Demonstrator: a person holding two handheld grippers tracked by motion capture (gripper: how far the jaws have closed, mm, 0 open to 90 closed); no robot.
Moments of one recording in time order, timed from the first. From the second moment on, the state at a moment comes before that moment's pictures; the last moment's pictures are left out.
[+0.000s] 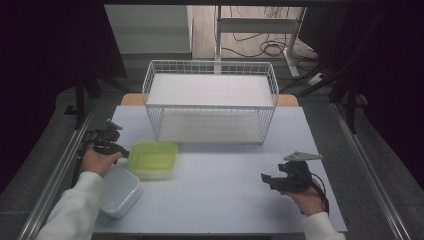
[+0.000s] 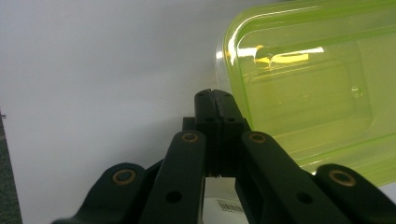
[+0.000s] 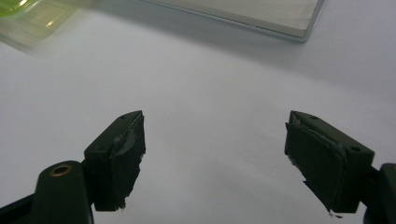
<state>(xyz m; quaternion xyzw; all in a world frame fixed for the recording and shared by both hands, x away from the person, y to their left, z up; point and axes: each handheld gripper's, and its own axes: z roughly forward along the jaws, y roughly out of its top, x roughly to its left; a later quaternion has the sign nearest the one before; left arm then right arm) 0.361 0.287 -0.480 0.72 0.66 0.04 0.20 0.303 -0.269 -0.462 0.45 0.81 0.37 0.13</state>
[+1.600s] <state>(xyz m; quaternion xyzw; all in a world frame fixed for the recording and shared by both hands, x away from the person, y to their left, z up) 0.376 0.157 -0.470 0.80 0.56 0.02 0.19 0.303 -0.266 -0.462 0.44 0.81 0.36 0.12</state>
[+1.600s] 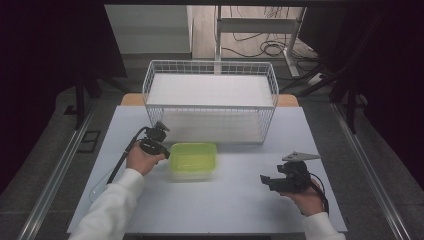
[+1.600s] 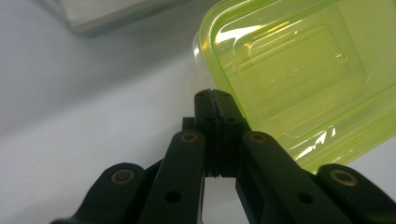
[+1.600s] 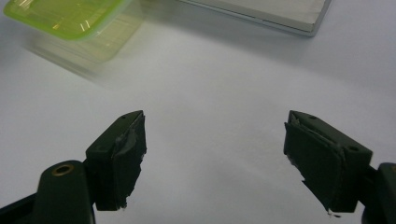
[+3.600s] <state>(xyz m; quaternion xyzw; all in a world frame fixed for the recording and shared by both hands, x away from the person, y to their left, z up) 0.278 0.156 -0.436 0.76 0.52 0.02 0.40 0.299 -0.261 -0.461 0.44 0.79 0.41 0.08</state>
